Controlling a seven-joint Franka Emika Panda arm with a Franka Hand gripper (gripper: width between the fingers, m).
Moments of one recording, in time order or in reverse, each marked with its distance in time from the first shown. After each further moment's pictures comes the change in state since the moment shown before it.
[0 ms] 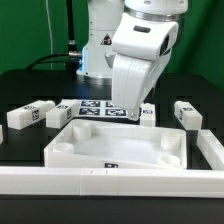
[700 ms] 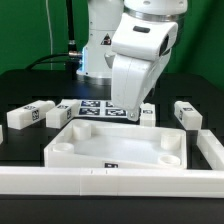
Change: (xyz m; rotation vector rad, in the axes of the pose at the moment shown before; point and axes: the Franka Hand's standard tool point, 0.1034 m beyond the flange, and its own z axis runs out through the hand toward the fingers) arm -0.006 0.011 0.003 -0.098 0.057 -0.090
